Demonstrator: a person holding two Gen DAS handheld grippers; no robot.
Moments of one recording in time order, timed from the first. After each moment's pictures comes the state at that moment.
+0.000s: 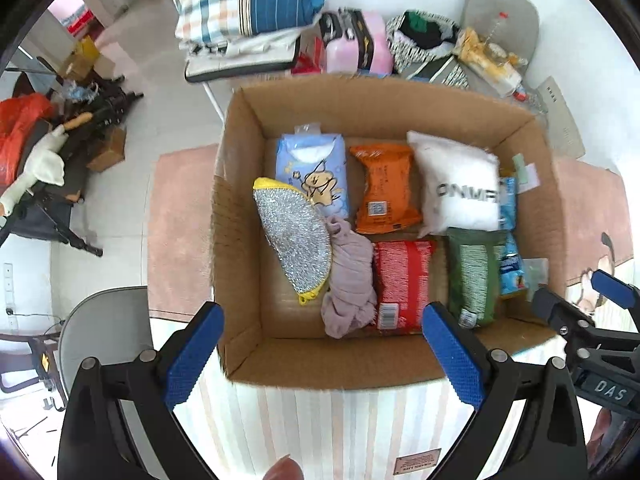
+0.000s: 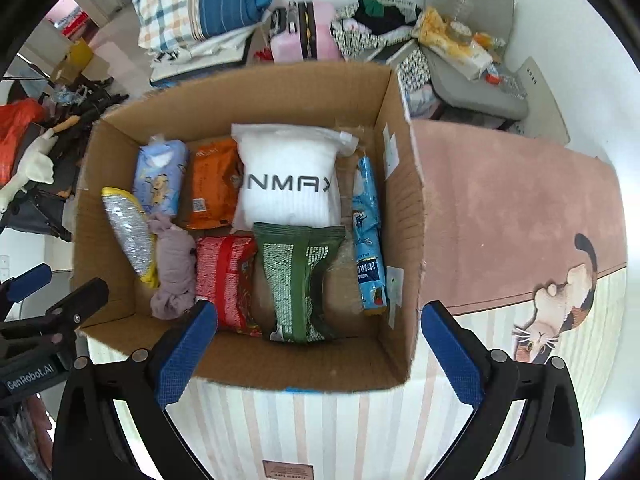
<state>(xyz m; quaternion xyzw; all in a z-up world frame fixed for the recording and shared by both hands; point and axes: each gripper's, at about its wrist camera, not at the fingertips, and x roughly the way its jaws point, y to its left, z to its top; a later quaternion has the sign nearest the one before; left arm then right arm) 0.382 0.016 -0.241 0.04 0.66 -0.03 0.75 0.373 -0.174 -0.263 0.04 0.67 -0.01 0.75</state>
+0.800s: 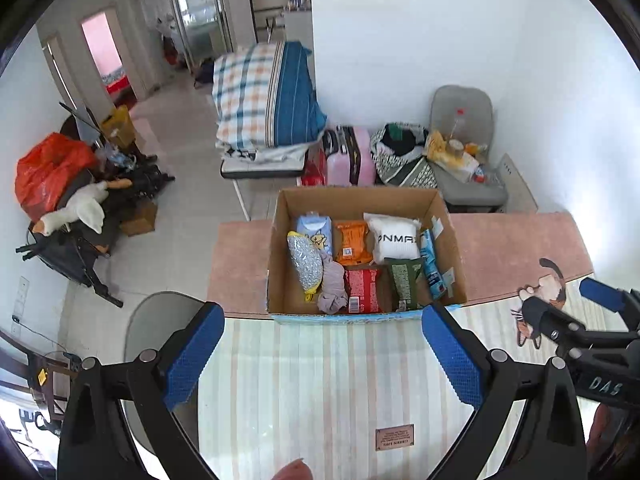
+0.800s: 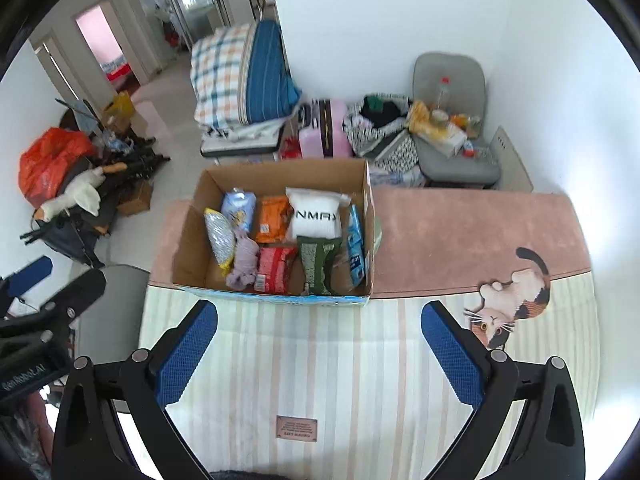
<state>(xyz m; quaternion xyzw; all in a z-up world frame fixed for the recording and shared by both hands) 0.211 0.015 -0.043 0.03 0.49 -0.03 0.87 0.200 -0.182 -0.060 0.05 0.52 0.01 0.85</state>
